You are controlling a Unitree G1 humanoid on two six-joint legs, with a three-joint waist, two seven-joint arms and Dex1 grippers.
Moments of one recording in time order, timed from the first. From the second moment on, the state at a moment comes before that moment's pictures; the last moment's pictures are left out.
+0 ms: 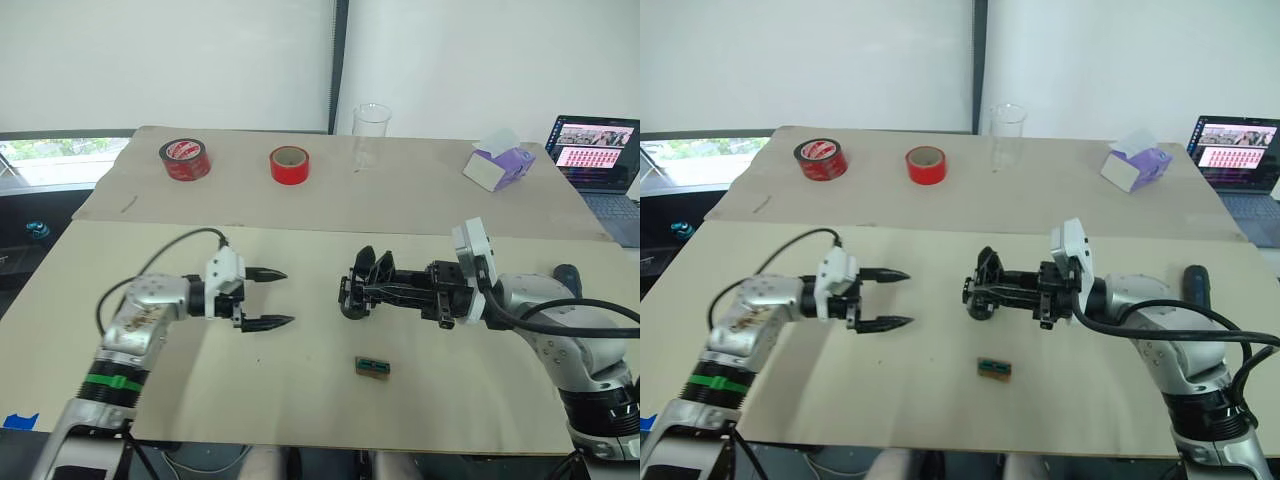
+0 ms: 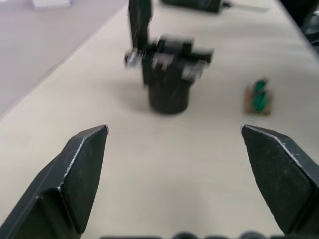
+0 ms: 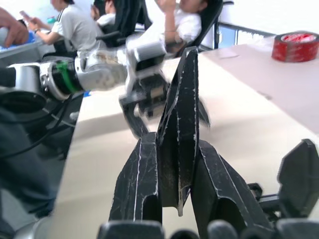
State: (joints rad) left arm -0.46 0.57 -0.14 0.26 -0.33 0.06 -1.27; right arm -0.36 -0.69 0.00 -0.31 0.73 0.52 1.06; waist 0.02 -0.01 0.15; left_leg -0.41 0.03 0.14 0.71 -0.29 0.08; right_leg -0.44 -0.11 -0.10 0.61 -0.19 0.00
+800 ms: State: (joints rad) left arm -0.73 0.20 -0.27 0.79 -0.07 -0.21 -1.18; right arm -0.28 -0.65 0.00 -0.30 0.63 0.43 1.09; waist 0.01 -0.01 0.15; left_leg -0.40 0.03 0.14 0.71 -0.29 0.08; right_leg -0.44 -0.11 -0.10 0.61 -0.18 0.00
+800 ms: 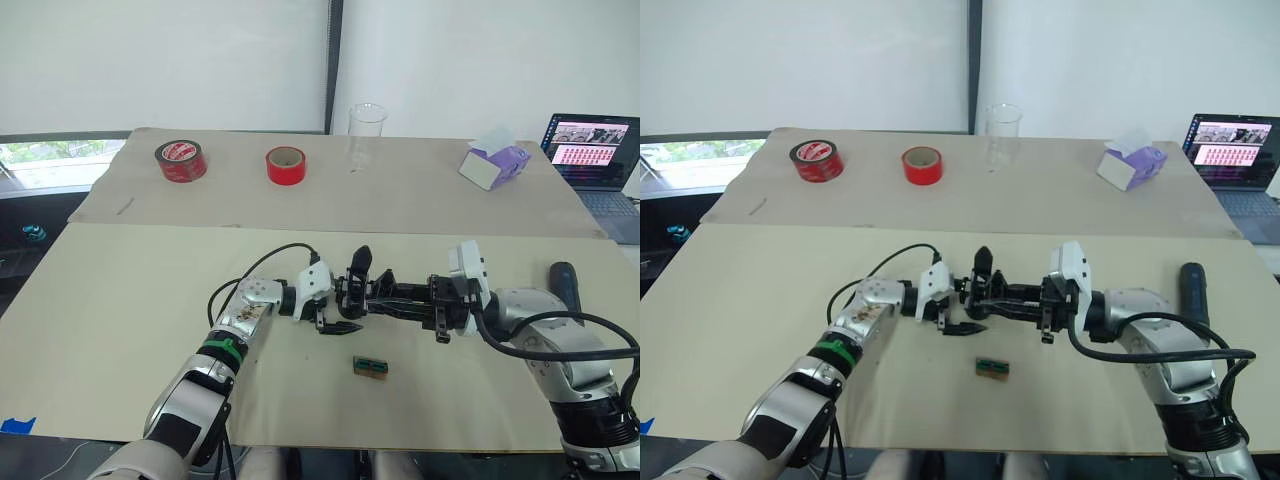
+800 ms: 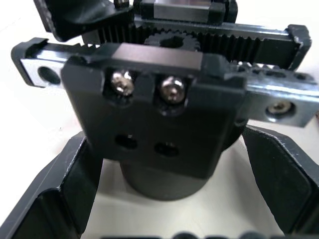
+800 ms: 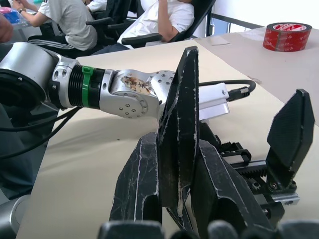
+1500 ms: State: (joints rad) left arm -0.75 0.19 -0.25 0.84 -0.06 -0.24 -1.20; right arm -0.42 -0.51 0.08 -0.02 0.51 0.27 1.18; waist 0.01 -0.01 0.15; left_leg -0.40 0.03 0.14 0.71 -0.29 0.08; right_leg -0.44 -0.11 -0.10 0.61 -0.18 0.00
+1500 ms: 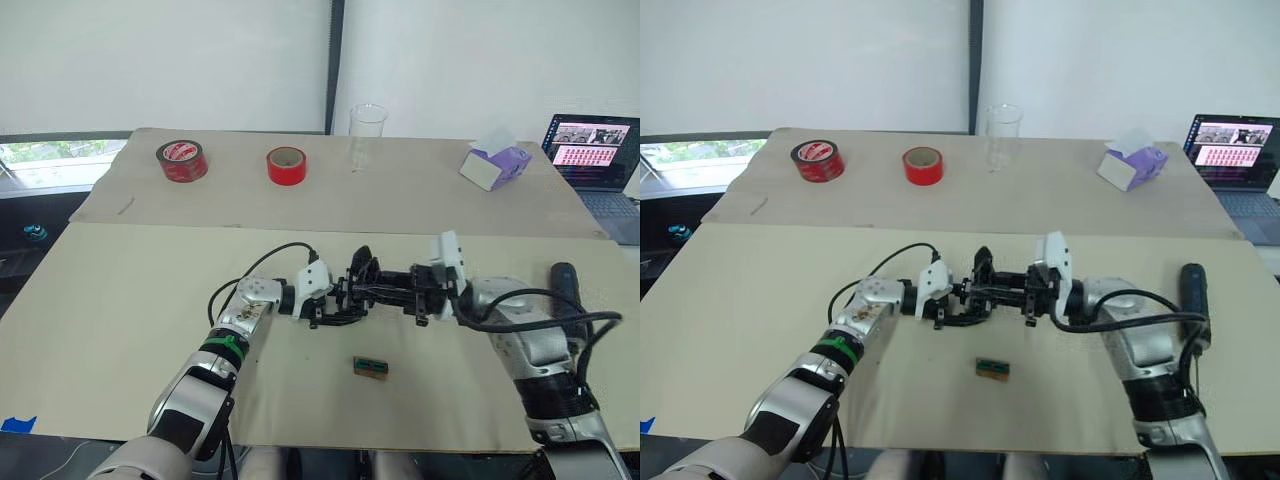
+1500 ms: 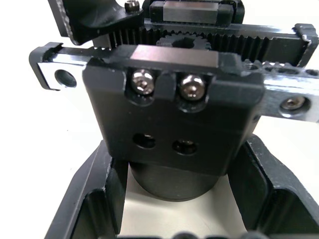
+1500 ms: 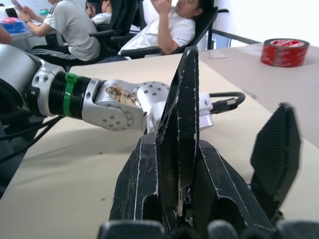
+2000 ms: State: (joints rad) left arm -0.74 0.20 -0.25 0.84 -0.06 -0.24 -1.20; right arm -0.45 -0.48 0.14 0.09 0.41 0.18 1.23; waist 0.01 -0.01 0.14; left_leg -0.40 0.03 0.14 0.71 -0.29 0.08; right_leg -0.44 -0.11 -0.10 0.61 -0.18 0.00
